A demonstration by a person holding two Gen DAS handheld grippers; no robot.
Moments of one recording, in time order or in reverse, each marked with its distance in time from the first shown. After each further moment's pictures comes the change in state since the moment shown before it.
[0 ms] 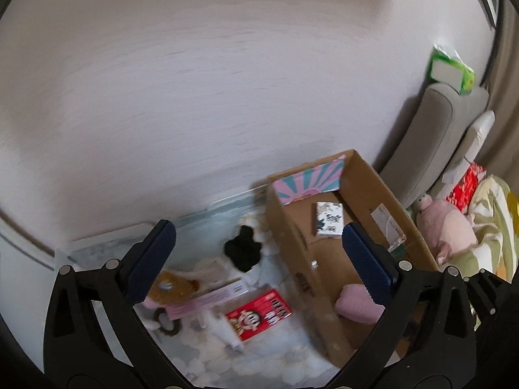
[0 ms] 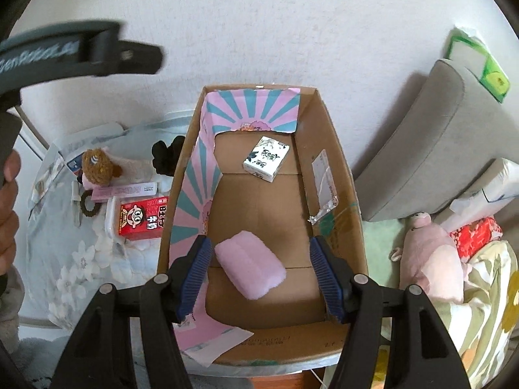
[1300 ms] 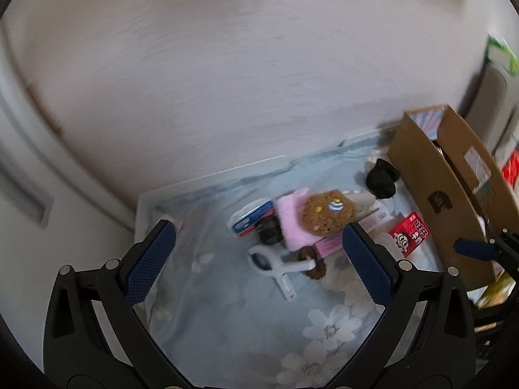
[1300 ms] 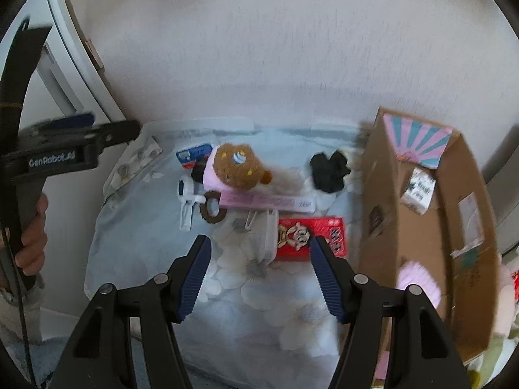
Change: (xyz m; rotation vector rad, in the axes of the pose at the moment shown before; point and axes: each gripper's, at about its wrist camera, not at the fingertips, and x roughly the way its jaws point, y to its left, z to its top) left arm -0.018 0.157 -0.087 -0.011 0.068 0.208; right arm 0.015 0.154 0.003 -0.159 -0.023 0.295
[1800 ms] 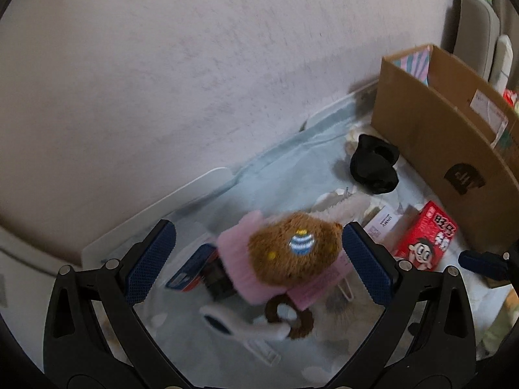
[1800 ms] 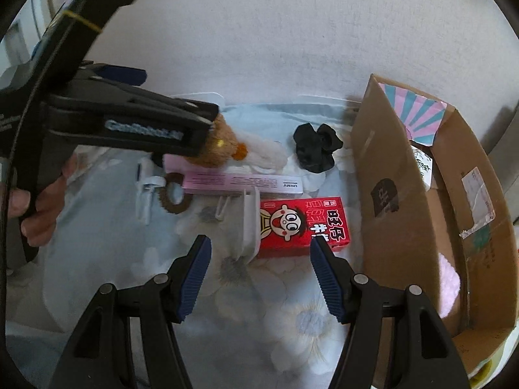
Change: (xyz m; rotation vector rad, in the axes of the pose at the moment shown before) left arm 0.101 -0.065 0.011 0.234 0.022 -0.063; right arm 0.061 0.002 -0.020 0.039 -0.020 -0.151
